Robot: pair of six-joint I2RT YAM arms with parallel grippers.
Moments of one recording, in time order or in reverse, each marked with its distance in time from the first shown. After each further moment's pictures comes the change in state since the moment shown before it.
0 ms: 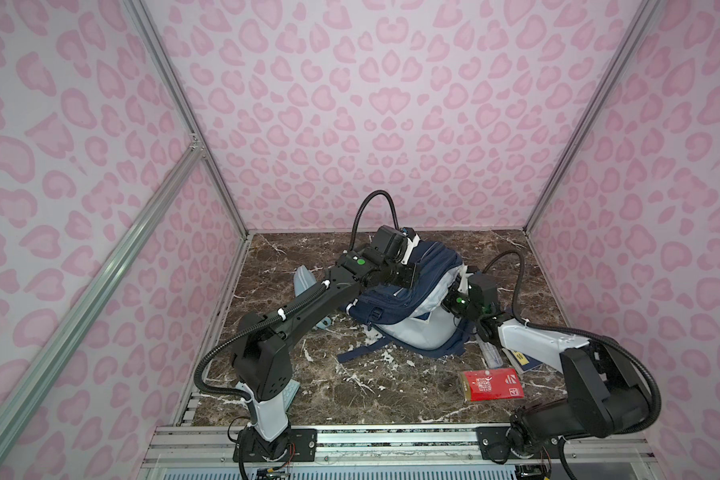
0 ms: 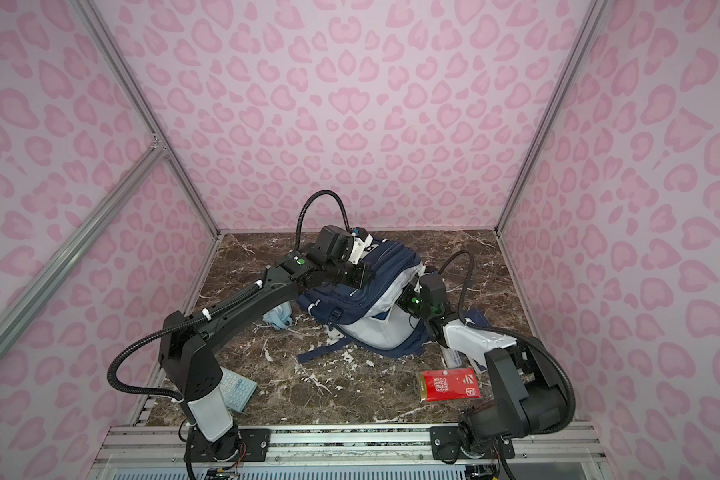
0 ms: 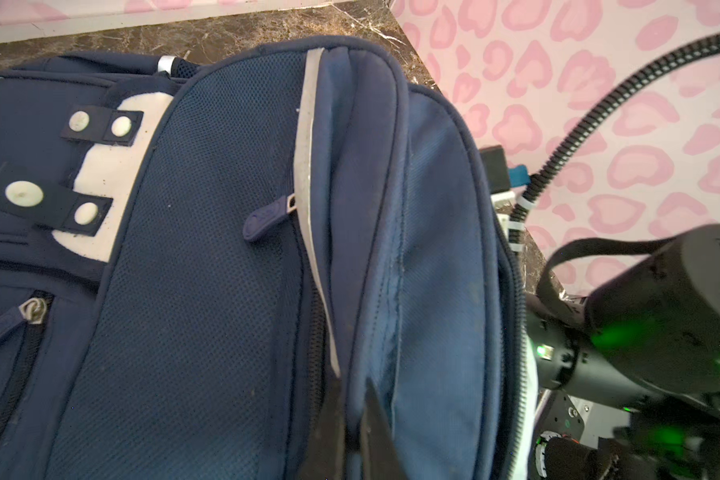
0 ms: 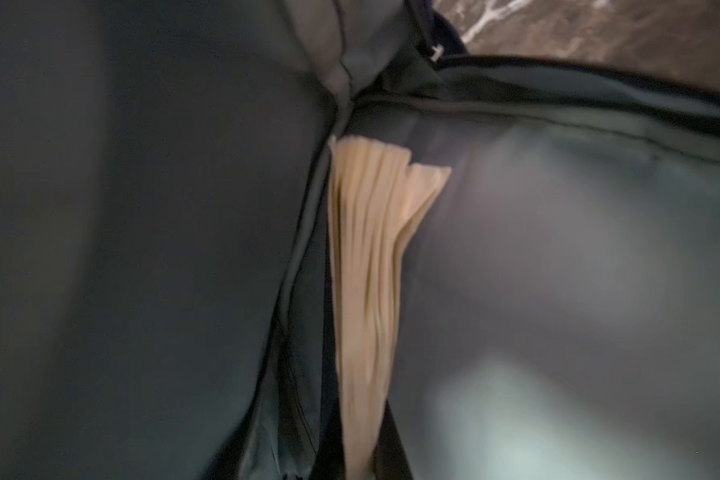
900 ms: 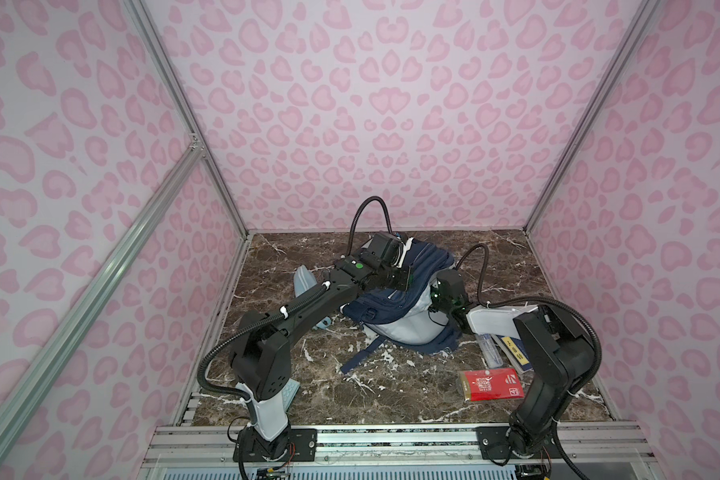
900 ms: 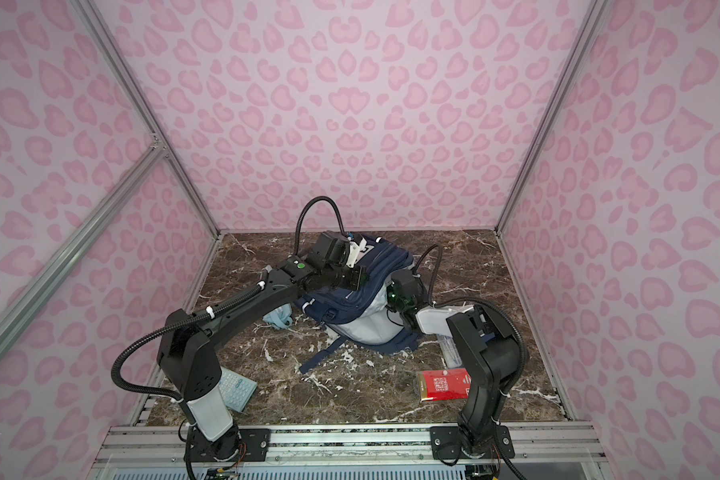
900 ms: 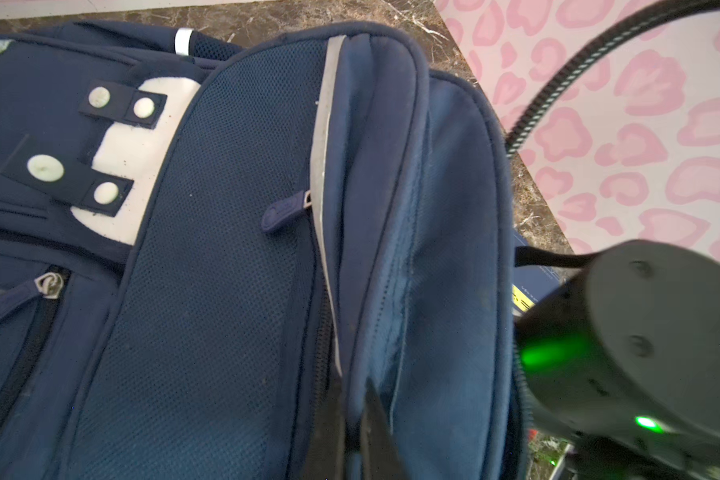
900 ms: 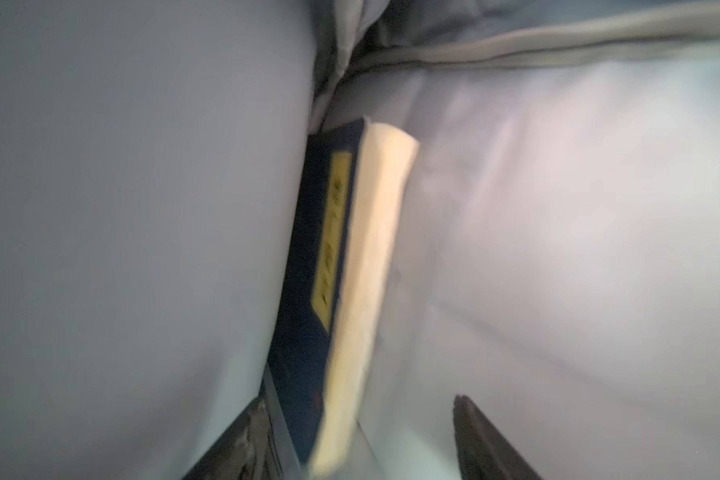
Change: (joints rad) left arm 0.031 0.004 -0.101 0.066 -0.069 -0.012; right arm 0.106 0.217 0.101 0.045 0.097 0.013
